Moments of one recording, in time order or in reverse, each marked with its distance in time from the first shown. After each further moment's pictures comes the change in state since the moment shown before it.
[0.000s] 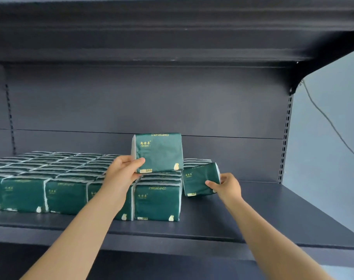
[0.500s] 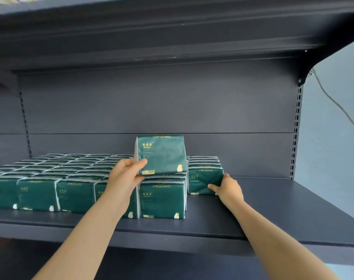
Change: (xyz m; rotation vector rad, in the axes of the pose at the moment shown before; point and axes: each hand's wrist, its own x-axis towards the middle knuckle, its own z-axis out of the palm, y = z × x) left_hand -0.009 -0.003 -0.001 -0.015 0.018 -0.020; right_hand 0.013 0.013 0.018 -0.432 -0.102 -0.053
